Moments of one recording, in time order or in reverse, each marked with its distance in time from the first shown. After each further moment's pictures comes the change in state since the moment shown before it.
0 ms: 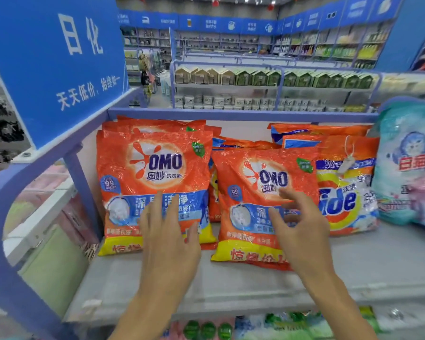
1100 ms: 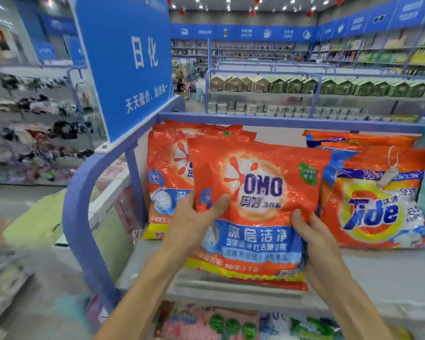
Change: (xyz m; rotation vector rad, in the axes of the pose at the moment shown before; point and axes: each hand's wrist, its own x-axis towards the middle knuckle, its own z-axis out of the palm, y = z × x) left_hand 0.023 -0.002 -0.041 -0.855 -0.228 -0.283; right_hand -0.021 -0.025 0.010 0.940 -0.383 0.509
